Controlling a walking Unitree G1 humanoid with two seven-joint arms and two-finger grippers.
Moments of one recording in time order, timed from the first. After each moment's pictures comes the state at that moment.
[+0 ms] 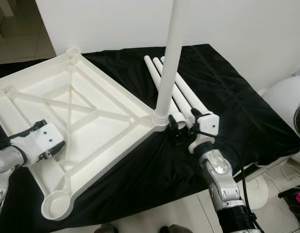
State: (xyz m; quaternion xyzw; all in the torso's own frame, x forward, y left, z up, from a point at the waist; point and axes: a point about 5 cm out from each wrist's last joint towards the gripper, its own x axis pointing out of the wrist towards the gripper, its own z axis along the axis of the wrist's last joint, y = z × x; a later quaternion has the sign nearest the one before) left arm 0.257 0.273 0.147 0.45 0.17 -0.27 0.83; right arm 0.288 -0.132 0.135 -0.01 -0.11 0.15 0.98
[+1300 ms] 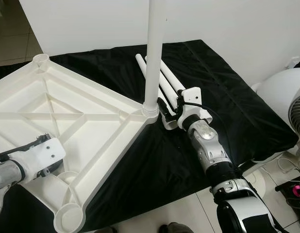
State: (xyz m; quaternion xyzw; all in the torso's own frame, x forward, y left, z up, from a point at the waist) left arm 0.219 0.253 0.148 0.45 0.23 -0.31 0.81; right arm 0.359 -0.095 0.155 -0.02 -0.08 0.21 0.97
